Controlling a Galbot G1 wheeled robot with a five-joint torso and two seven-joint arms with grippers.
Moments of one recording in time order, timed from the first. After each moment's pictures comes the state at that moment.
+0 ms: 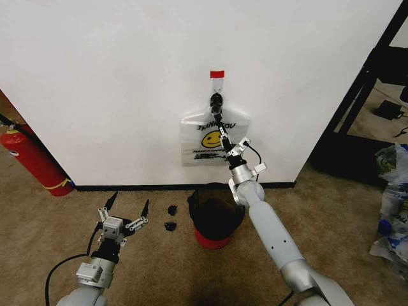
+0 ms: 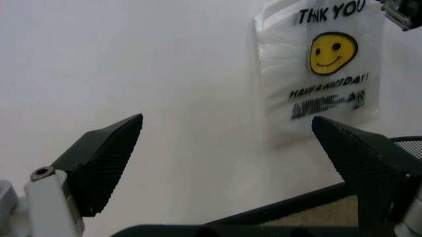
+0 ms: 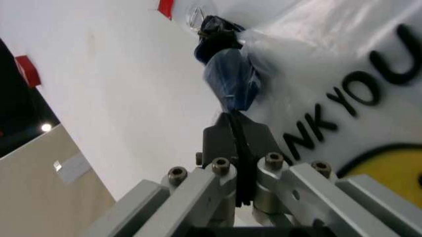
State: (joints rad) left arm 1.63 -1.35 -0.68 -2.04 -0.06 -0.30 0.16; right arm -0.65 1.47 0.21 1.13 1.22 0.19 -0.70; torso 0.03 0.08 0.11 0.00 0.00
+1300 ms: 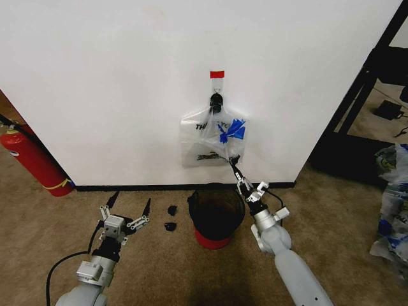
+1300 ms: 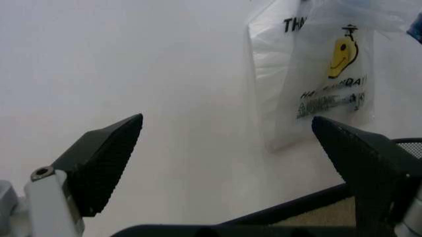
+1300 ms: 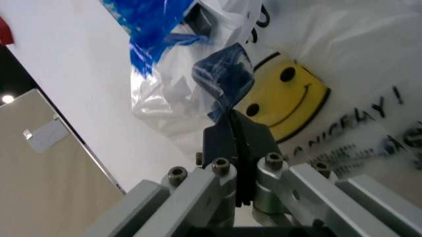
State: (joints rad) left arm 1.63 -1.32 -0.67 -2.04 -0.08 -0.31 0.16; right arm -0.92 1.36 0.27 1.26 1.16 0.20 -0.75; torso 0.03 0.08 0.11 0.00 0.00
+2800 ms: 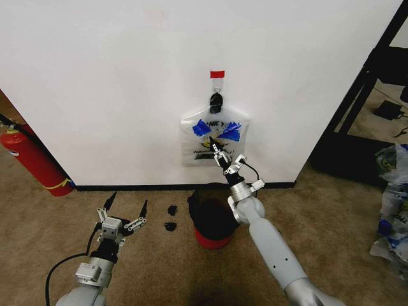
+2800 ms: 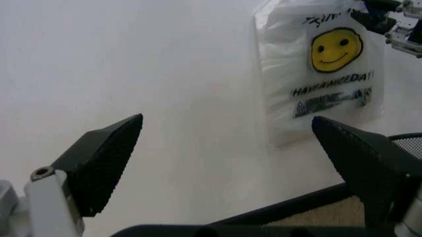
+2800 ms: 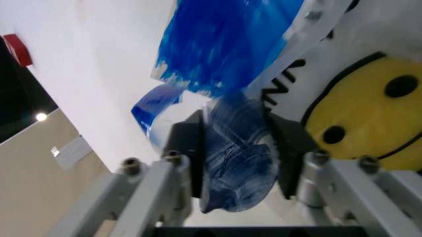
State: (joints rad) left arm 1.60 -1.33 -0.67 -1.99 -0.07 -0.33 0.16; right arm -0.71 1.47 0.19 1.12 1.20 0.19 -0.72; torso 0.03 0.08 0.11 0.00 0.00
